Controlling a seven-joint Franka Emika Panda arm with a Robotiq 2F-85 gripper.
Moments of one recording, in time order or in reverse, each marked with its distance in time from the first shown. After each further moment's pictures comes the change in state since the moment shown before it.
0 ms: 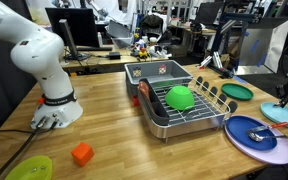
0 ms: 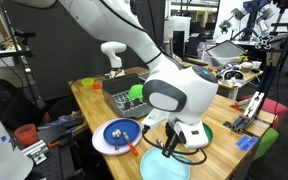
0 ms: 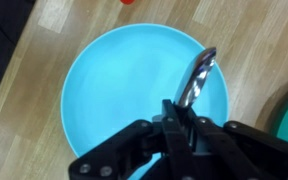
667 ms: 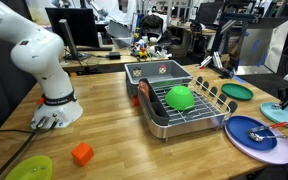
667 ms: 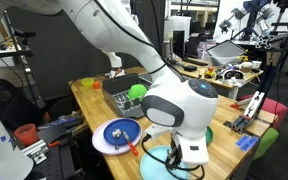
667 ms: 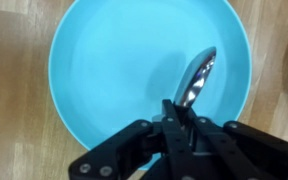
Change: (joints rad) arm -0.019 0.061 -0.011 -0.002 0.079 0.164 0.143
